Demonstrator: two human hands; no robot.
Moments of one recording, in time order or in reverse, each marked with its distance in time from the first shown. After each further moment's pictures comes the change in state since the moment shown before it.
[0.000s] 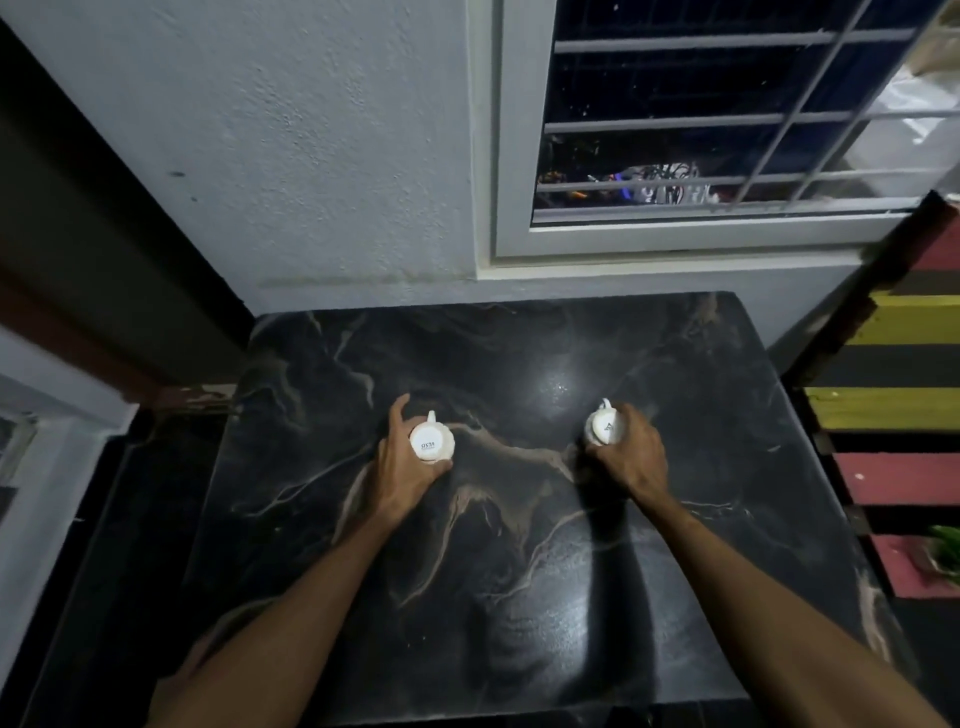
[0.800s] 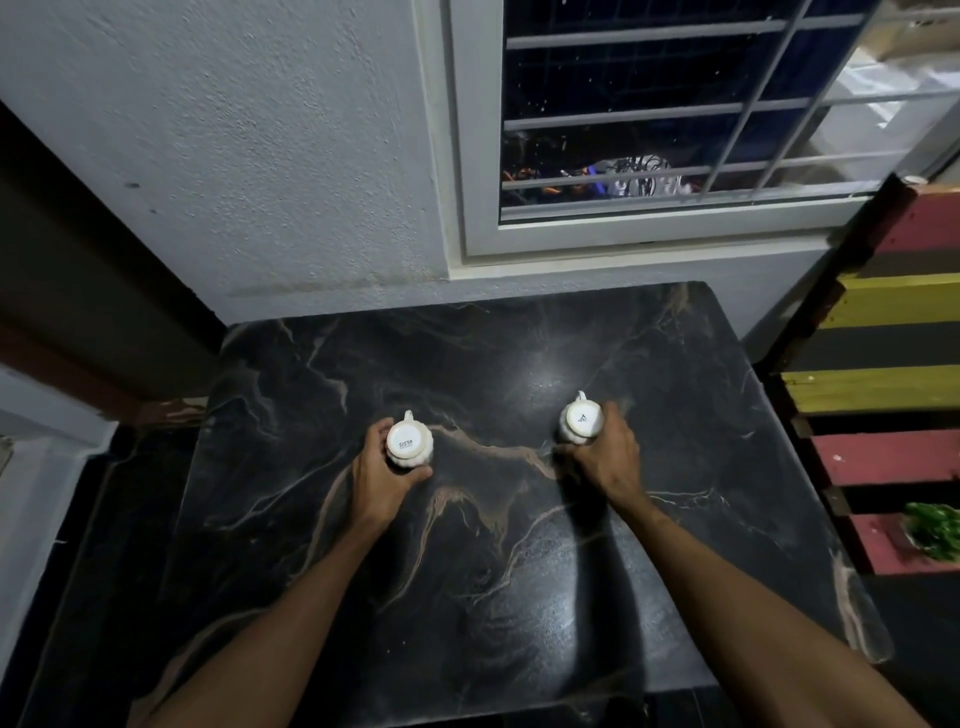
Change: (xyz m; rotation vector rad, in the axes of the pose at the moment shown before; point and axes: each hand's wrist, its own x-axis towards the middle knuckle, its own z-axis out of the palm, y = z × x) left_hand 0.000 -0.025 0.016 -0.159 0.022 -0.052; right_hand 0.005 0.022 0.010 0.113 0.008 0.013
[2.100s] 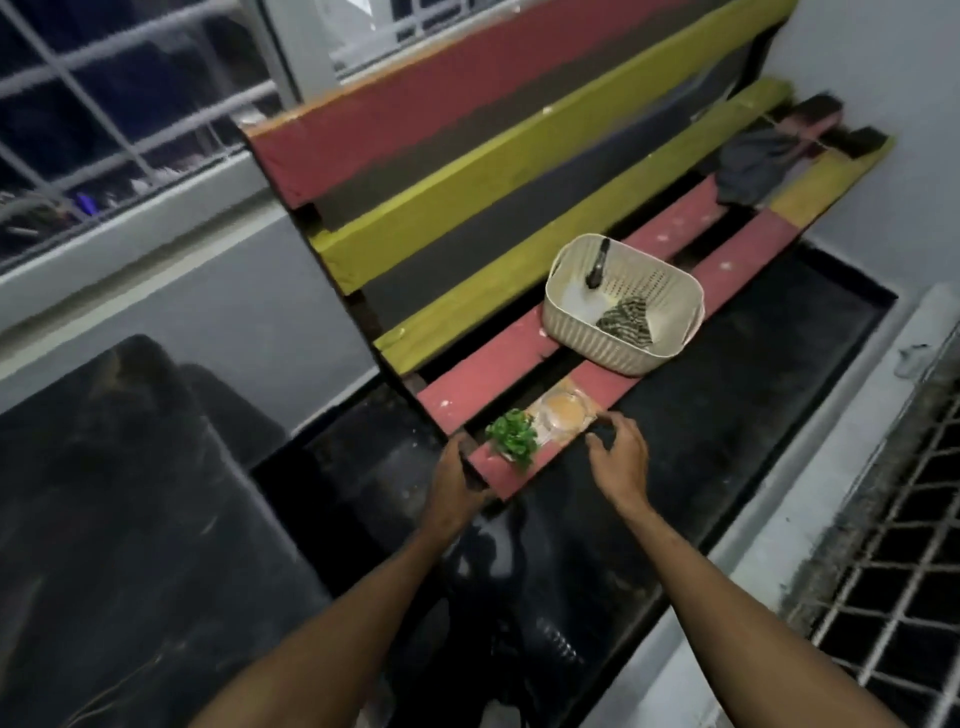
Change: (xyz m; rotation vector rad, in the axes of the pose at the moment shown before) left_hand -0.230 0.241 0.688 0.311 -0.881 0.289; right_hand 0.021 0.510 -0.437 0.180 0.529 0.535
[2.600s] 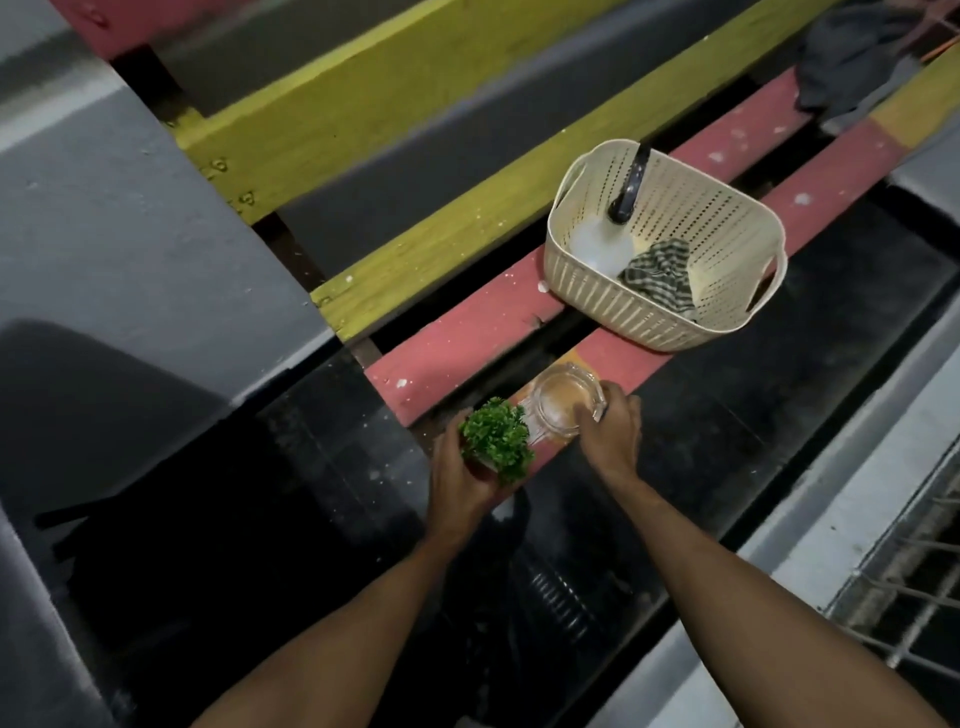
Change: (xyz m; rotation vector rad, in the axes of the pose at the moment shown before) left_hand 0.110 -0.069 0.126 -0.171 0.157 -0.046; right_hand 0.139 0.103 0.102 -0.048 -0.062 0.121
